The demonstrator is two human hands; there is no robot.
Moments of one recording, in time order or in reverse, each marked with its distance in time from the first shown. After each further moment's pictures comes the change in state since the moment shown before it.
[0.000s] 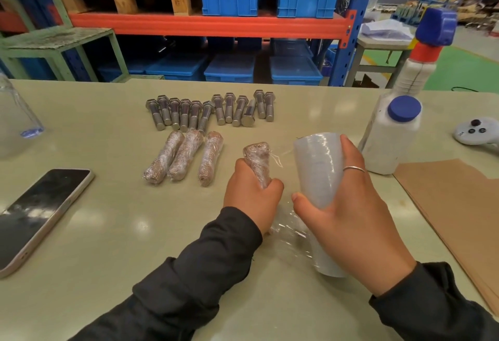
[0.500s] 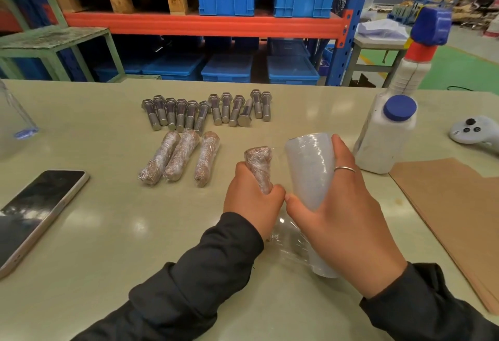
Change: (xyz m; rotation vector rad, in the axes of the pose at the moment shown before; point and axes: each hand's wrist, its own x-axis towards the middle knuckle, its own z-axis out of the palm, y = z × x) left_hand -0.004 -0.003 0.005 0.021 -0.001 0.016; right_hand -0.002 -0.007 0.001 -0.029 0.009 0.005
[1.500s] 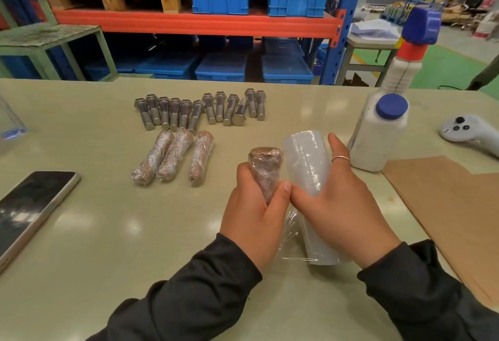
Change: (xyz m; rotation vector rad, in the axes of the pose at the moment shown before) left_hand -0.032 0.014 -0.010 -0.187 -0.048 0.190; right_hand 0.016 0.011 -0.005 0.073 -0.101 0.110
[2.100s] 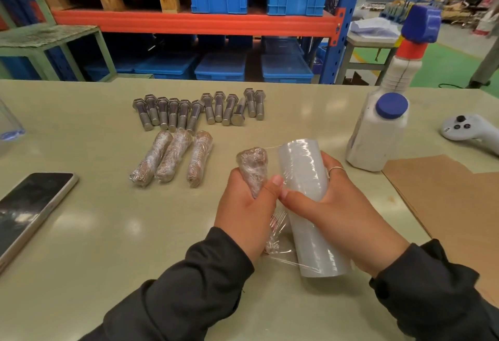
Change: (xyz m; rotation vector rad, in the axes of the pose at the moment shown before) left_hand 0.008 -0.013 0.002 -0.253 0.016 -0.201; right_hand -0.001 0.004 0.001 0.409 -0.133 0.066
